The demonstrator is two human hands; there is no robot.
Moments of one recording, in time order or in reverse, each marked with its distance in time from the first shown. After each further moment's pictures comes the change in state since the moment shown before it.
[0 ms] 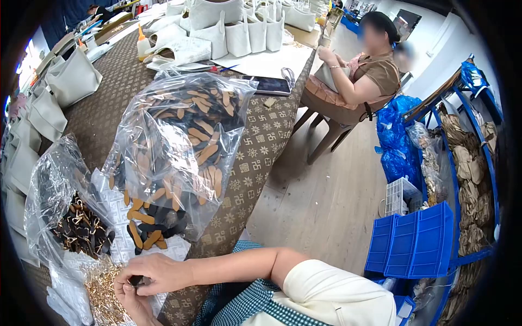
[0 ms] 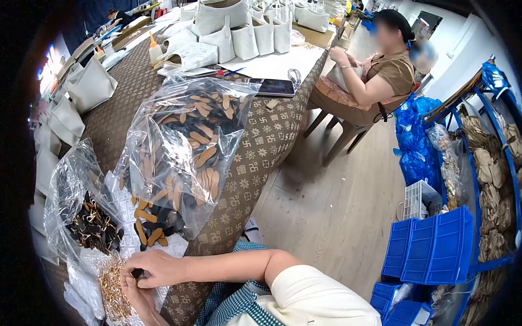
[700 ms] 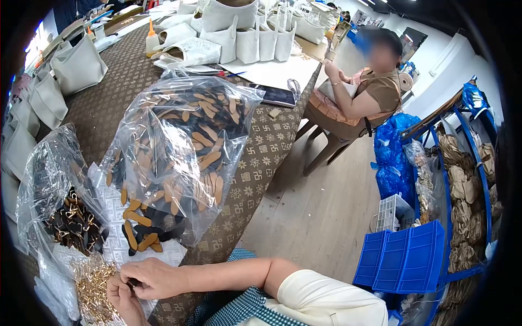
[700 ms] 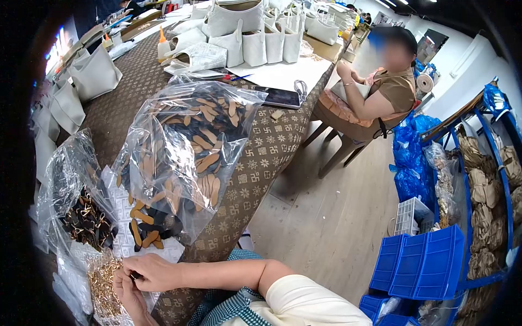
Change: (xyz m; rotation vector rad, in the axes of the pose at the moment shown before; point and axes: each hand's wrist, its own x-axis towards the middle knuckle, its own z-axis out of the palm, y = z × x) left_hand -0.001 0.008 0.014 0.109 -0.025 0.024; right_hand -0.004 0.006 0.008 -0.075 0.013 0.090
